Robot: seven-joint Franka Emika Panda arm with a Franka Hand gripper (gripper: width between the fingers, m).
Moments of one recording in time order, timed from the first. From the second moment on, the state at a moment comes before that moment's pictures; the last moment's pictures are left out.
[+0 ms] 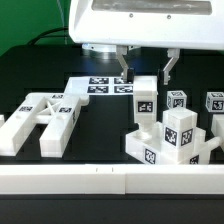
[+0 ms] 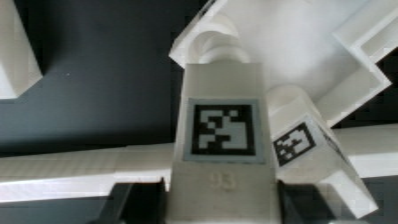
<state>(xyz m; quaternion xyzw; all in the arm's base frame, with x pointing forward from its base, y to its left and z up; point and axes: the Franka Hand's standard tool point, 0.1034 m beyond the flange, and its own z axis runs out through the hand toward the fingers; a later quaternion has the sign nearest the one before) 0.629 0.011 0.116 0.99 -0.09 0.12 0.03</state>
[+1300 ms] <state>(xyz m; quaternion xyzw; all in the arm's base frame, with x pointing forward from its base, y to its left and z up) 0.614 0.005 0.112 0.98 -0.03 0.20 0.04</state>
